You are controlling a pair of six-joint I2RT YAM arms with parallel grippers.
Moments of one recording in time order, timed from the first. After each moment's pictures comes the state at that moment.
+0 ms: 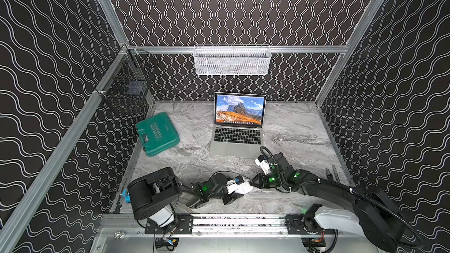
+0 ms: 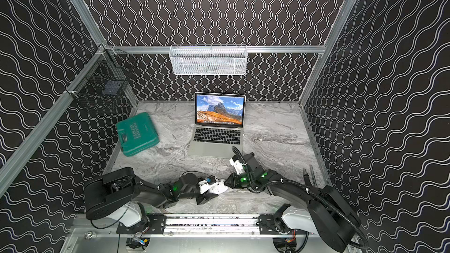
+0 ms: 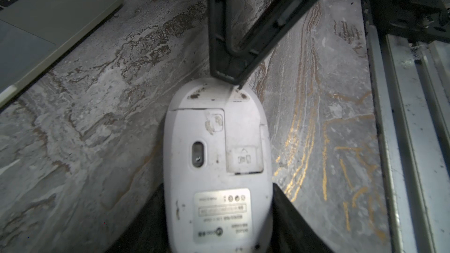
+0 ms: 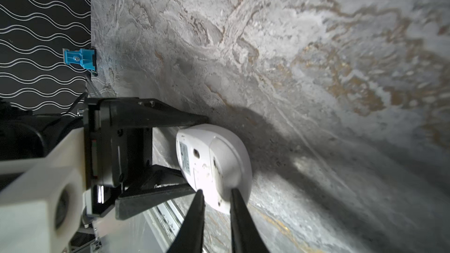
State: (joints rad) left arm -1.05 1.57 0.28 0.66 0.15 0.09; right arm 0.70 1.21 0.43 -0.13 -0.49 0.64
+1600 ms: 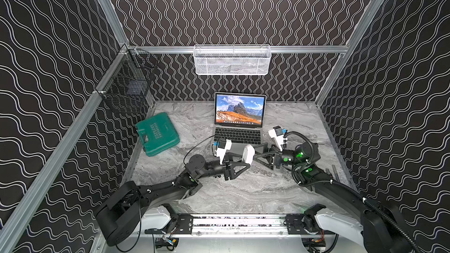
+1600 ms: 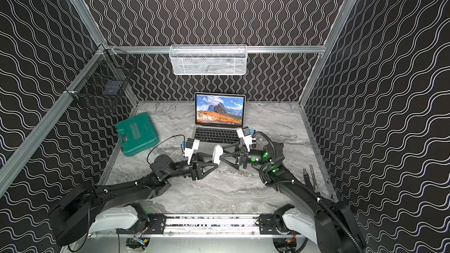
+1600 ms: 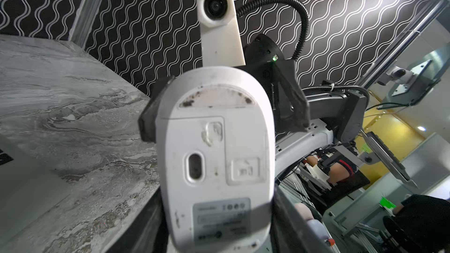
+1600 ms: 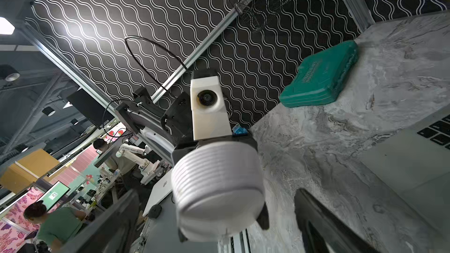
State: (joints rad) left arm -0.81 1.25 0.41 1.02 0.61 -0.72; right arm 0.46 1.10 0.49 0.79 -1.01 0.86
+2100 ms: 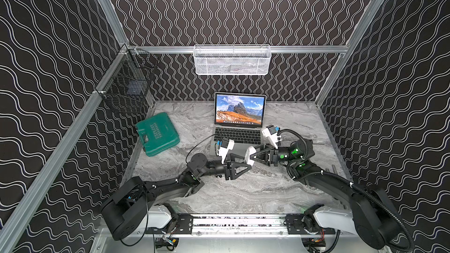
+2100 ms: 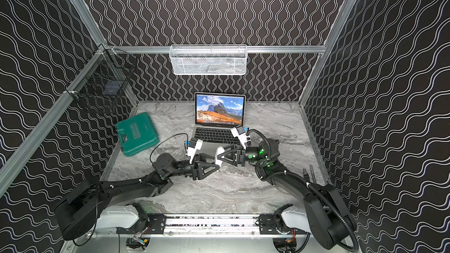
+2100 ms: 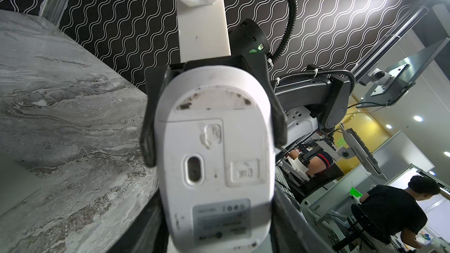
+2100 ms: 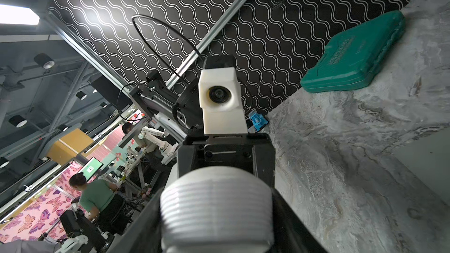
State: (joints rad) left arm -0.80 1.31 0.42 1.07 0.68 -0.79; right arm 0.47 1.25 0.52 0.99 -1.15 0.98
